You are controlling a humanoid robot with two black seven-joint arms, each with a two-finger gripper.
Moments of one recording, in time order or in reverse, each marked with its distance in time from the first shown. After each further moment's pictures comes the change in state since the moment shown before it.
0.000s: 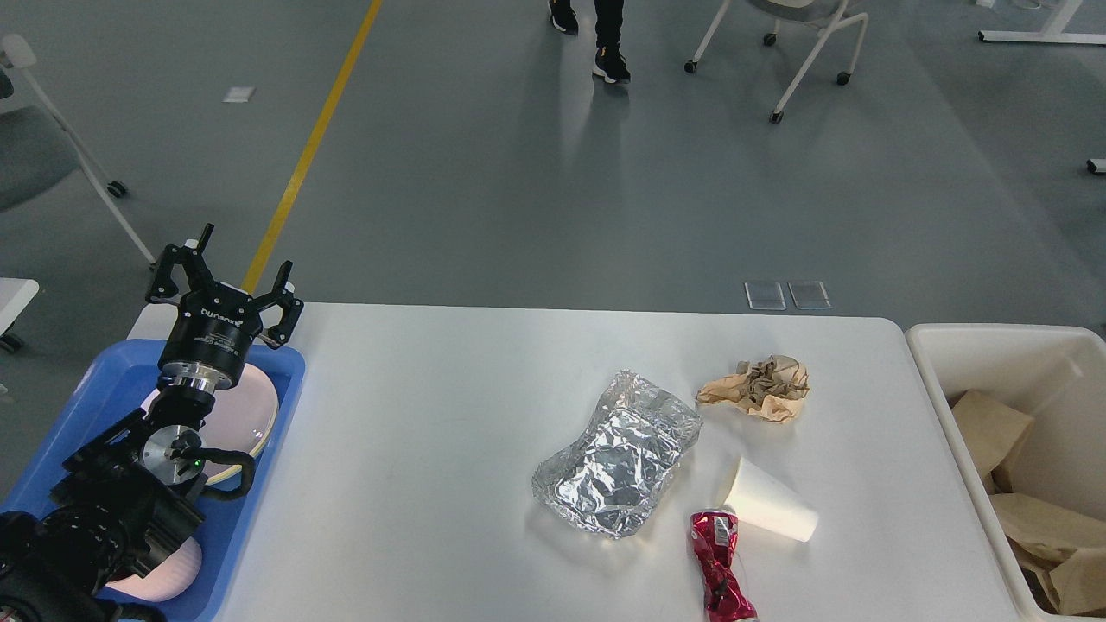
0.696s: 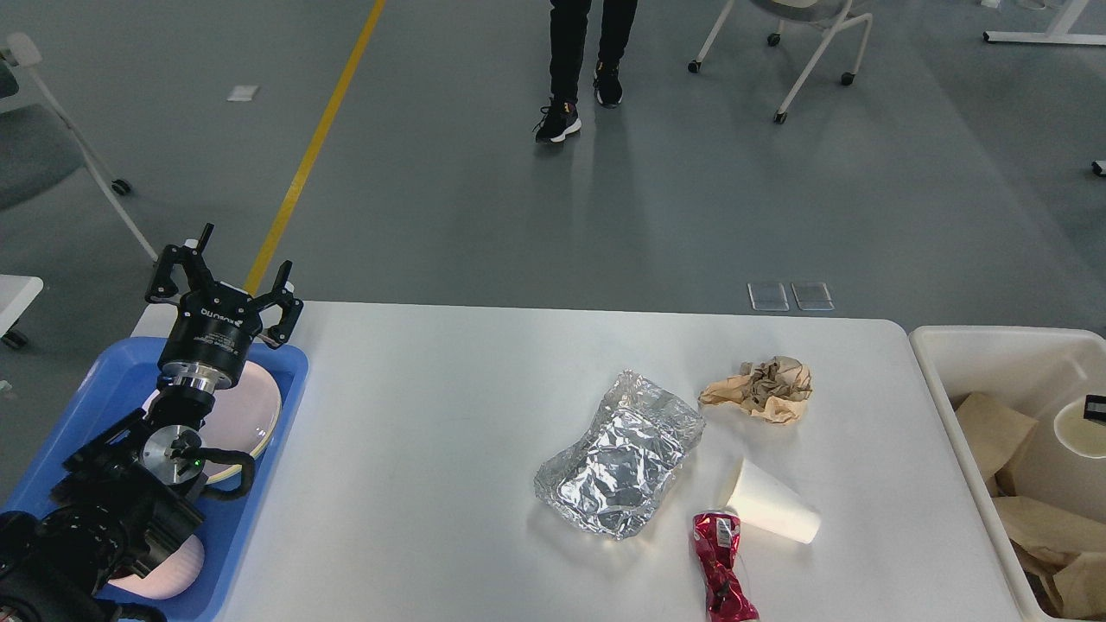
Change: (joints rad) left arm 0.000 0.000 0.000 0.000 0.000 0.000 0.000; right arm -0.178 0.173 0.145 0.003 0.013 -0.017 -0.023
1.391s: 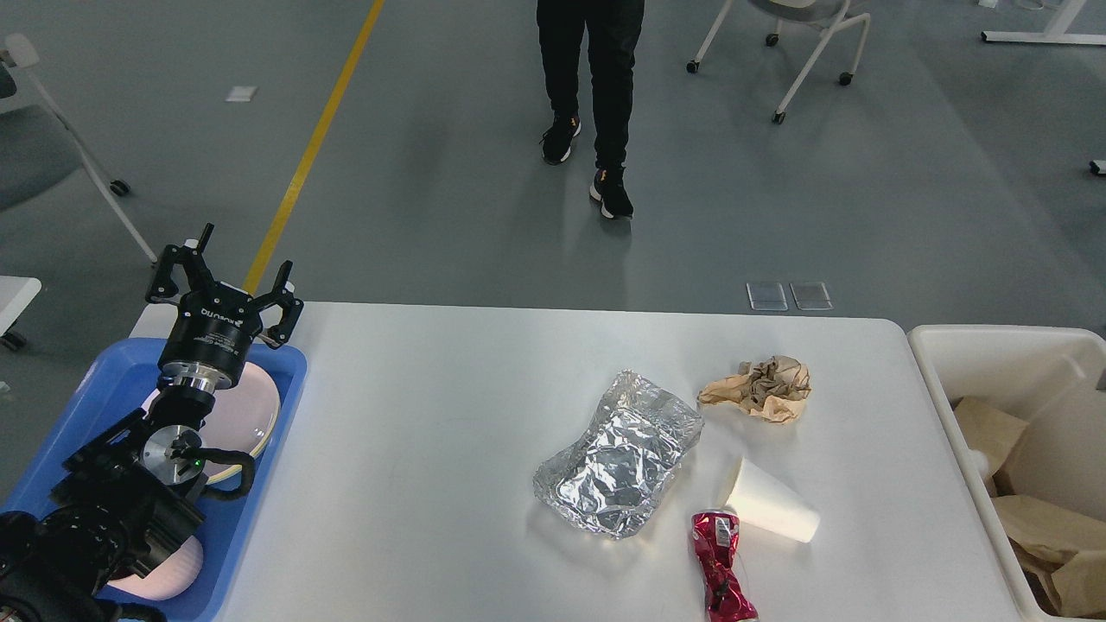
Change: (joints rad) left arm 0.000 0.000 0.000 0.000 0.000 0.000 0.000; right arm 0.013 -0.062 0.135 0.013 0.078 -0.131 0.003
